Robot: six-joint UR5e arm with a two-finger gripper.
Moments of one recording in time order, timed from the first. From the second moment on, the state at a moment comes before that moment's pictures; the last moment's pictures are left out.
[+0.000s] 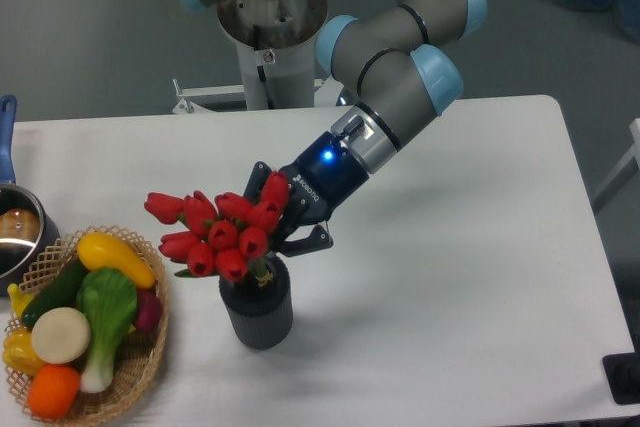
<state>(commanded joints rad) 2.58 -1.83 -1.80 -0.78 0.29 1.28</state>
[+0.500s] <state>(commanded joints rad) 2.58 -1.77 -1.78 -0.78 0.29 1.20</state>
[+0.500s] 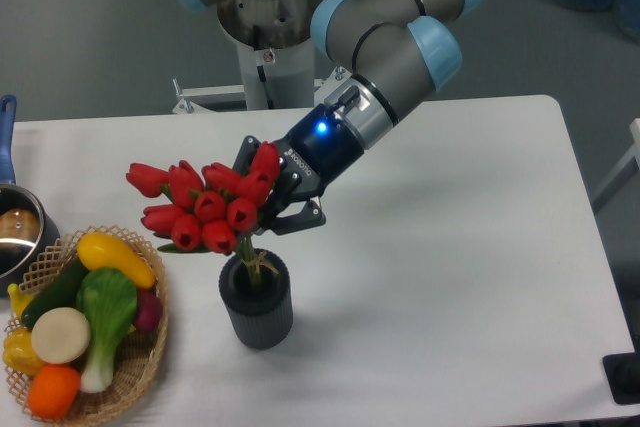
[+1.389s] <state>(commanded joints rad) 2.59 -1.76 -1.68 -0.78 0.25 1.07</state>
